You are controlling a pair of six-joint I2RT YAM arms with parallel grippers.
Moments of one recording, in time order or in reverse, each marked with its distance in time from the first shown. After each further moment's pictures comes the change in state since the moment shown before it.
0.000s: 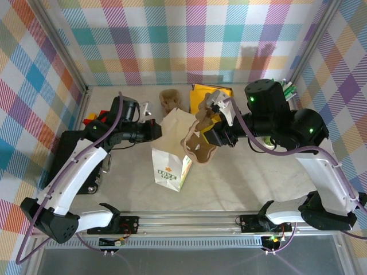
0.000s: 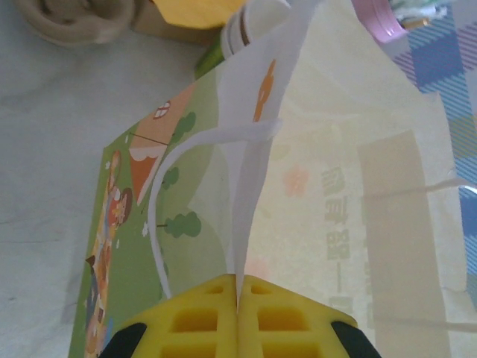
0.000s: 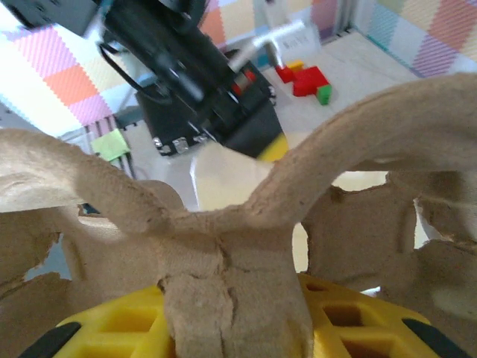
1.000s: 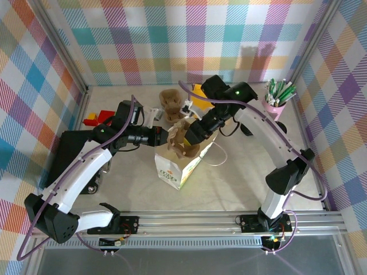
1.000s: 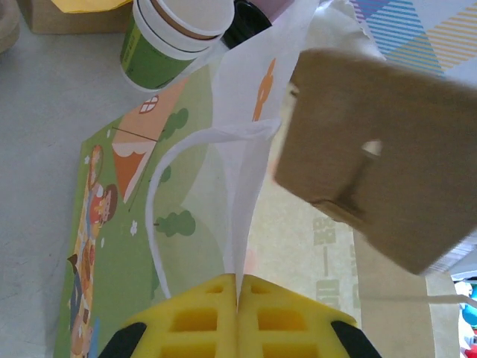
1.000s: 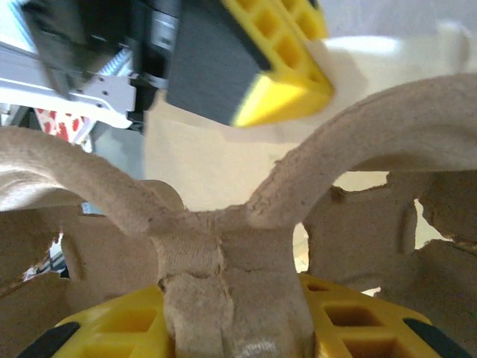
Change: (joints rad) left arm -0.011 0.000 -0.111 0.140 0.157 0.219; right arm -0.152 0.419 -0.027 -0.227 -0.396 -0.093
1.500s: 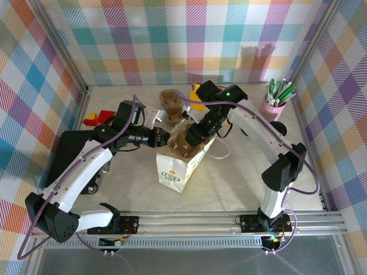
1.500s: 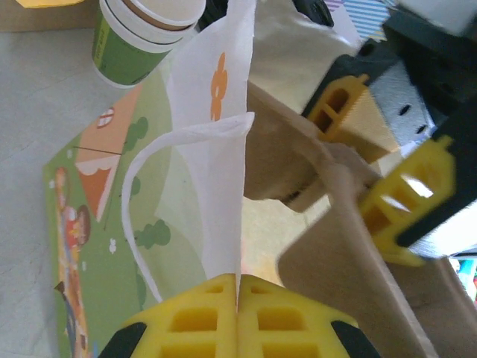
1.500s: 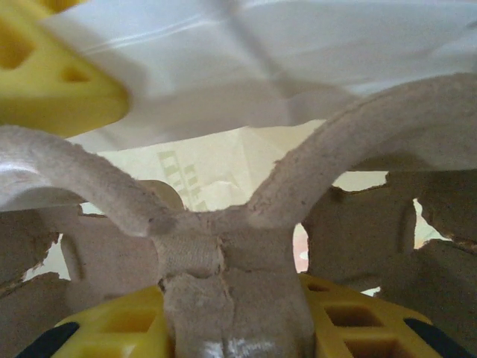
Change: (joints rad) left arm 0.000 0.007 -0.002 0.000 0.061 0.044; right arm 0.000 0.053 -0.053 0.026 0.188 0.083
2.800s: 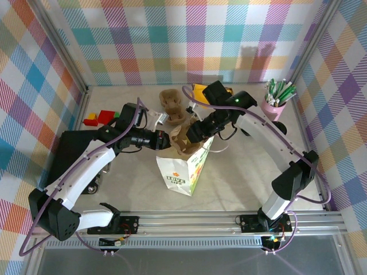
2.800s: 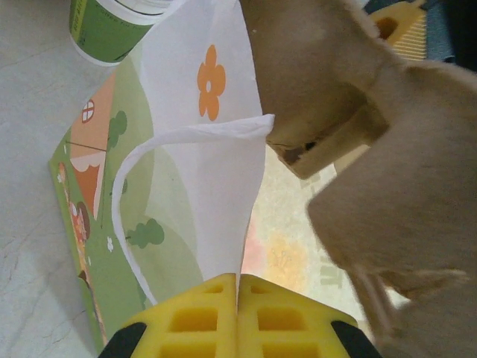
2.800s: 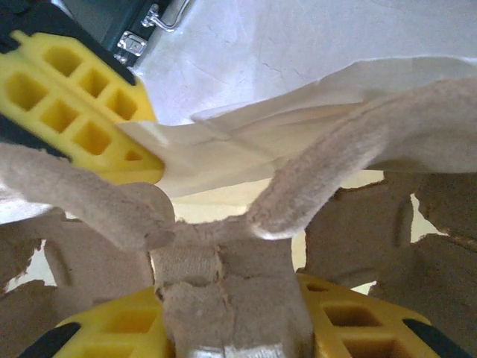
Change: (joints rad) left arm 0.000 0.018 -0.052 0.034 0.053 0.000; right arm -0.015 -0.134 -0.179 0.233 0.000 0.139
